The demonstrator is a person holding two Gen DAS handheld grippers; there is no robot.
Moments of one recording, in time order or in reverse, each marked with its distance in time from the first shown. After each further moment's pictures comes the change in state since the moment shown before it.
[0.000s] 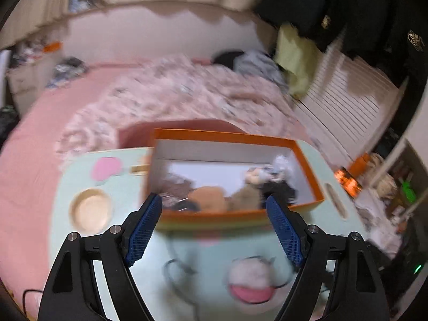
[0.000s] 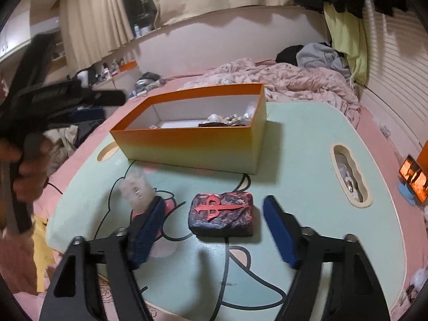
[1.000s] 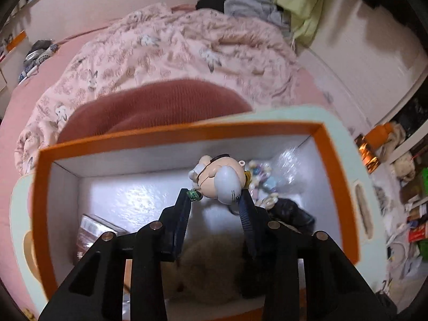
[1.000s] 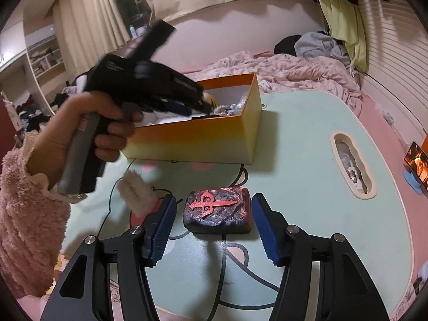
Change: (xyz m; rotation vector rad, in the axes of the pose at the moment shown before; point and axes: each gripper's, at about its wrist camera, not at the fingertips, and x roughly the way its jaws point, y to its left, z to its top) left arm 0.122 -0.042 0.045 0.068 0.212 0.049; right arm 0.002 -0.007 -0.001 0.043 0.027 0.032
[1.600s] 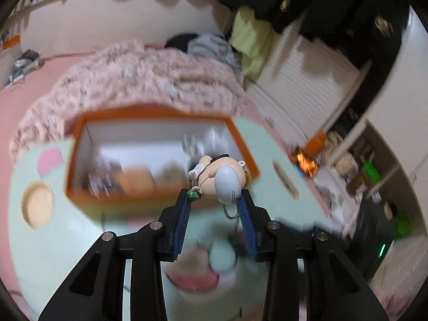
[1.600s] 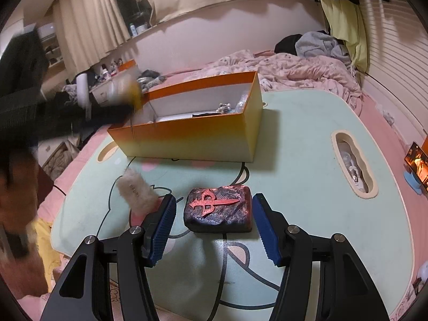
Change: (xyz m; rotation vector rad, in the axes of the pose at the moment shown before) left arm -0.103 -0.005 -0.111 0.031 -0.162 -0.246; right arm 0.000 0.001 -0.001 -0.003 0.006 0.001
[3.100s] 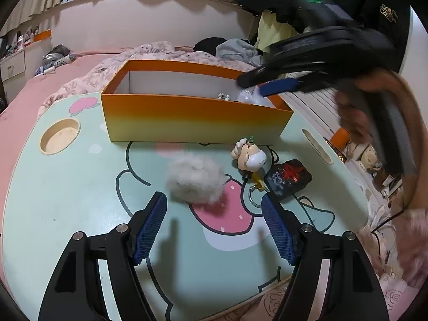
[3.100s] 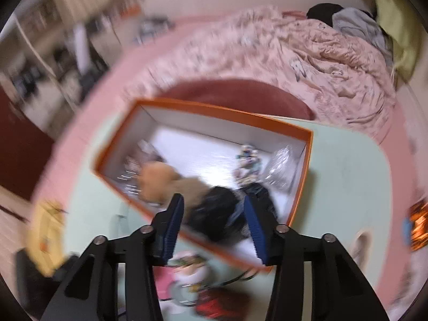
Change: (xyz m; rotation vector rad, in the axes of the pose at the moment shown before) left arm -0.005 0.011 -0.094 -0.032 -0.118 0.156; right arm 0.099 0.020 0.153 -0.151 0.419 -0.009
